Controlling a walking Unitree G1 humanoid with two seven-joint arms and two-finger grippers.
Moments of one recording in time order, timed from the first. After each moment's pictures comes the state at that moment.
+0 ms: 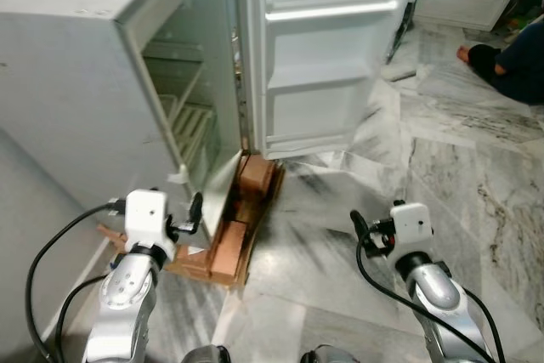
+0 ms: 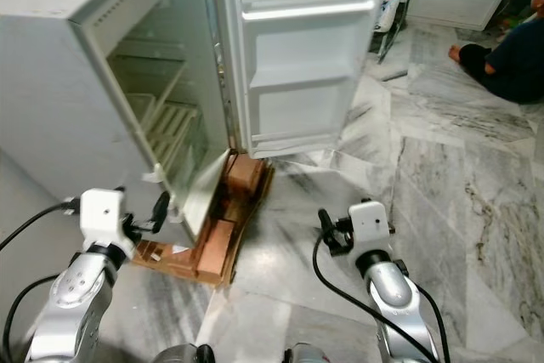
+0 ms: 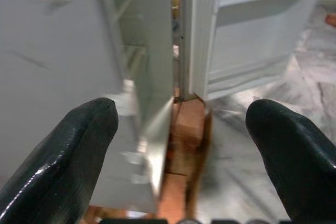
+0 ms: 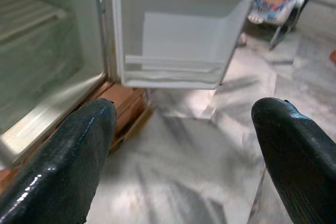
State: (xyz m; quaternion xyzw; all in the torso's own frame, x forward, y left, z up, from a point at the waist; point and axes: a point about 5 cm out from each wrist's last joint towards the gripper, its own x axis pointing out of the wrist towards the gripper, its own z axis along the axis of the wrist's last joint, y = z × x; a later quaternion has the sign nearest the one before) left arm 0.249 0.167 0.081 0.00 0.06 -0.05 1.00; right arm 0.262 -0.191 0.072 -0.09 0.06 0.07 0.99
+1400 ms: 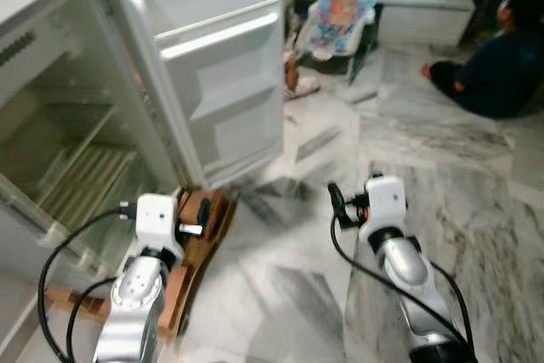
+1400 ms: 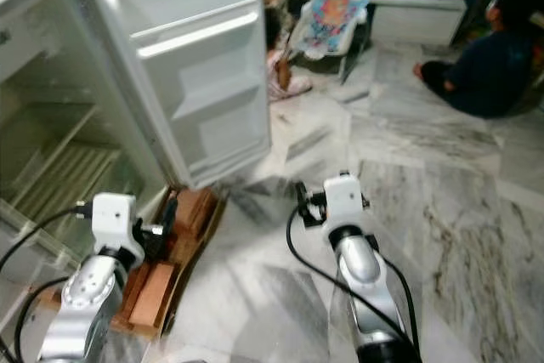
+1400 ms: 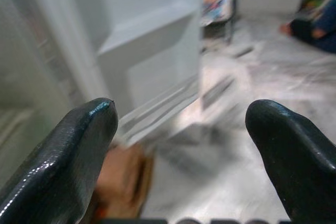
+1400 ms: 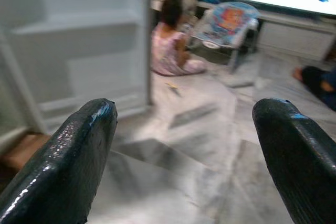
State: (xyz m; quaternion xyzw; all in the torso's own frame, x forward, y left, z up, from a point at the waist) left arm 0.256 0.153 0.077 0.01 0.06 -0.08 1.00; right arm 0.276 -0.161 0.076 -0.07 0.04 0.07 0.99
